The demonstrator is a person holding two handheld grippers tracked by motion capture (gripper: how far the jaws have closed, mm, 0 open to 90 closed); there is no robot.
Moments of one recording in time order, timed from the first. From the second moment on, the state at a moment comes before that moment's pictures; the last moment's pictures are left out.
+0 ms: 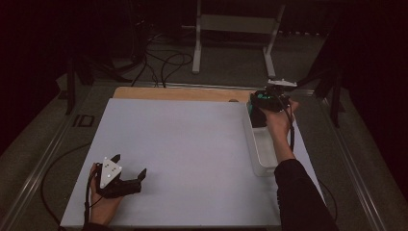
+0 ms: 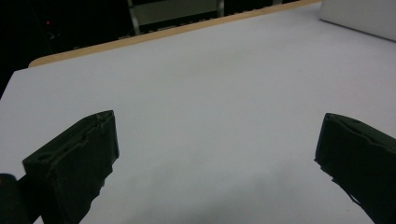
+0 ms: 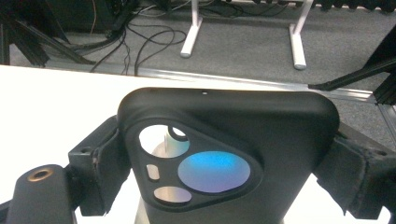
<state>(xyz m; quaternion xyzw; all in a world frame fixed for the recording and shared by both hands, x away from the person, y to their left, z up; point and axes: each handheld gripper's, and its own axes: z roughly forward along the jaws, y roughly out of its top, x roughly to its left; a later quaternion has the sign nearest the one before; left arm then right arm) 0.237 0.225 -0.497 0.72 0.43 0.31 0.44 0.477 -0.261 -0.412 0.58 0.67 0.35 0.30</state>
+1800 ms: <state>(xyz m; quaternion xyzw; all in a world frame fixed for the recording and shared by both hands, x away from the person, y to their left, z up) 0.237 0.225 -0.493 0.74 0.43 0.28 0.44 0.410 -0.258 -0.395 0.51 0.71 0.42 0.25</state>
